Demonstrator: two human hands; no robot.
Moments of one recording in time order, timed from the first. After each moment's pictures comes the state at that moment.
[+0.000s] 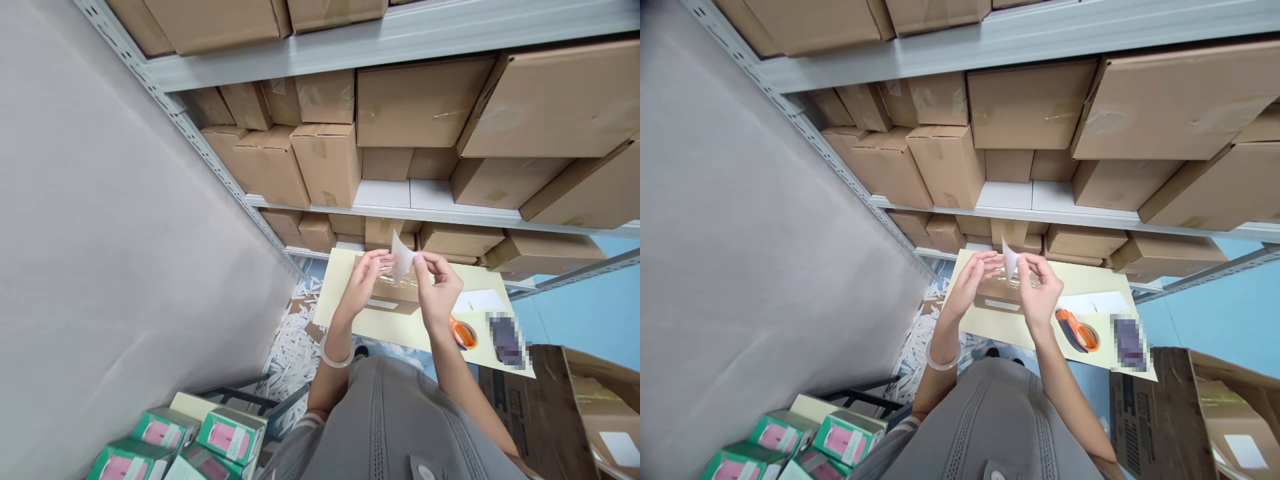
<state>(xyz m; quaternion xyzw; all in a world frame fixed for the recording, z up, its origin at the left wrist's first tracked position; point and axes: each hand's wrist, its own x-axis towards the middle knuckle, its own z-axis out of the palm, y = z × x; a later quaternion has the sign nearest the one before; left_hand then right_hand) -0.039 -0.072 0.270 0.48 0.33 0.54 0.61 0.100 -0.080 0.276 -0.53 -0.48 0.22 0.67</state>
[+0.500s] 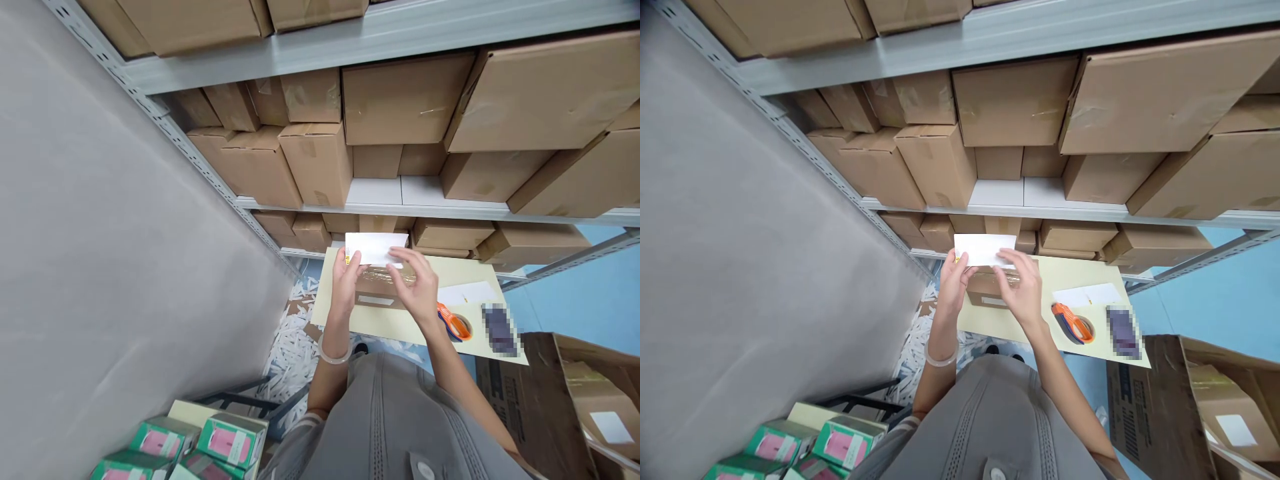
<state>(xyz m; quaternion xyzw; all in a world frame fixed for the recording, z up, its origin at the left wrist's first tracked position) -0.039 -0.067 0.263 0.35 0.39 0.62 0.58 0.108 -0.081 0.264 -0.50 -0.65 0.15 0.55</state>
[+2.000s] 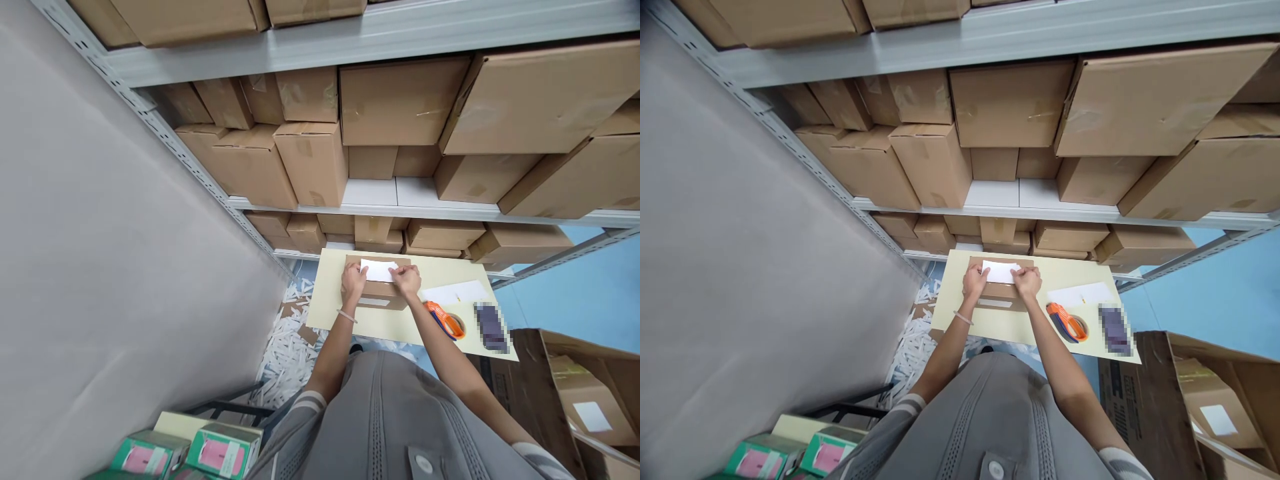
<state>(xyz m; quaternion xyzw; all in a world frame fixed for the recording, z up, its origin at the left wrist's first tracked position) -0.020 0.015 0.092 0.57 0.73 0.24 0.28 0.158 0.010 0.069 -0.78 -0.49 0.23 0.32</state>
